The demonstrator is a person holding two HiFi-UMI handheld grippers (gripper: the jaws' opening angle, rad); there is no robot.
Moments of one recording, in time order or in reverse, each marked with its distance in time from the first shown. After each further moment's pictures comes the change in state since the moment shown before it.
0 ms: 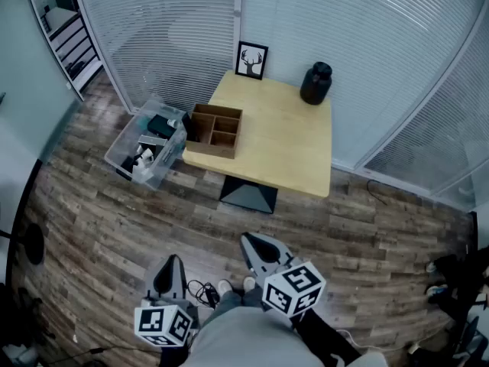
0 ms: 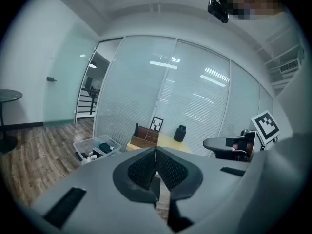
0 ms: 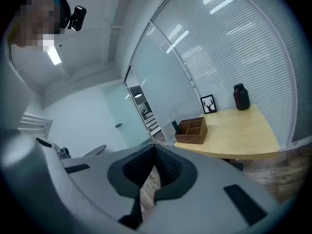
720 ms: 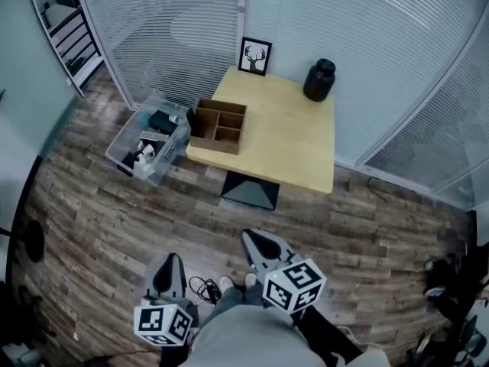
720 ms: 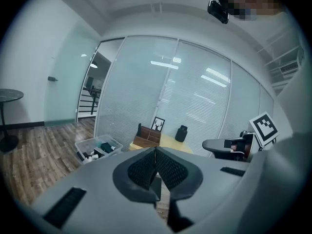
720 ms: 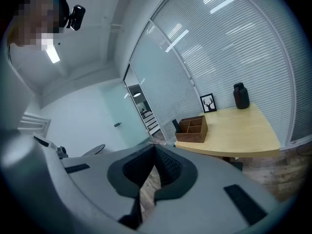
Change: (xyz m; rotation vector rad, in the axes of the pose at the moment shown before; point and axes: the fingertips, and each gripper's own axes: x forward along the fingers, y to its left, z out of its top) left arm -0.009 0.017 0.003 -0.005 -0.001 0.008; right arm 0.011 0.009 -0.004 0.006 0.009 -0.022
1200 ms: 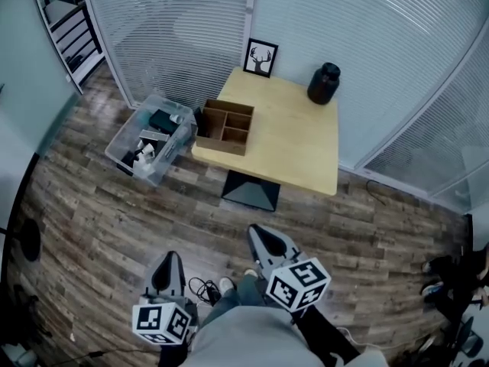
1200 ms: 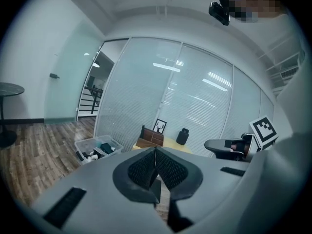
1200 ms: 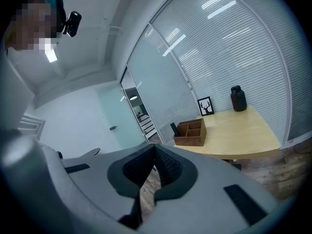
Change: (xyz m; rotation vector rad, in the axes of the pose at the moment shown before) left arm -0.001 0.033 0.006 -0.030 -0.022 -0.013; right arm 0.019 0.006 0.003 0.008 -0.052 -0.048
